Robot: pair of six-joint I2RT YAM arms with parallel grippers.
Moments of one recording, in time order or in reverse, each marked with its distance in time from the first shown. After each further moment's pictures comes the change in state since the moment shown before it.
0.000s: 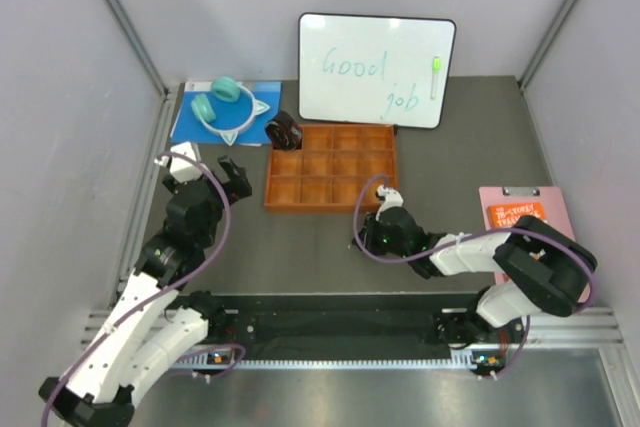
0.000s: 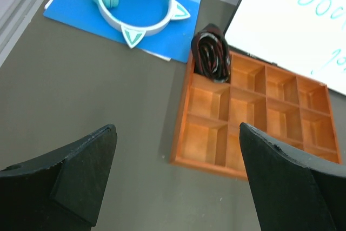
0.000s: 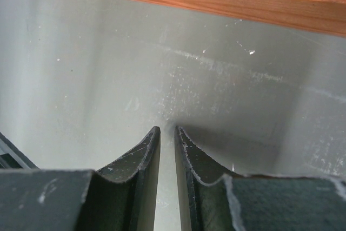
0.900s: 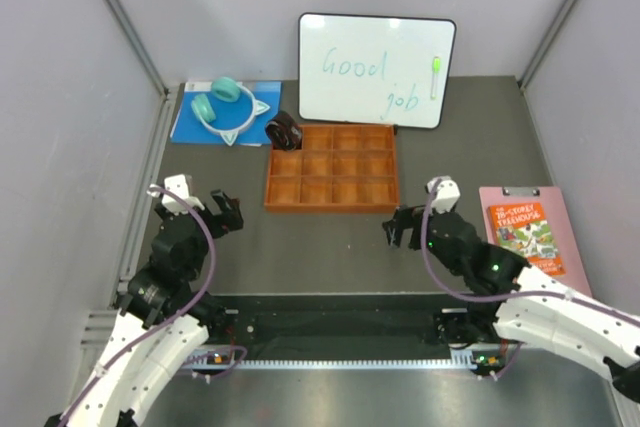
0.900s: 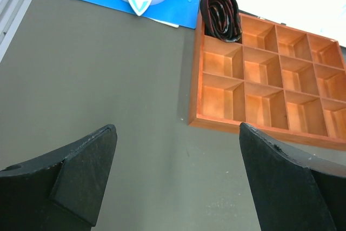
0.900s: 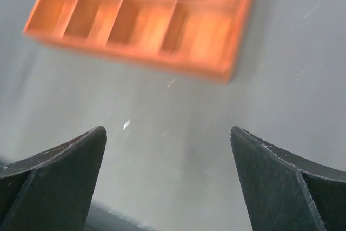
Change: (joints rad) left arm 0.000 -0.322 -0.133 -0.220 0.074 0.053; right arm 0.059 -0.742 0.078 -0.692 0.334 -0.179
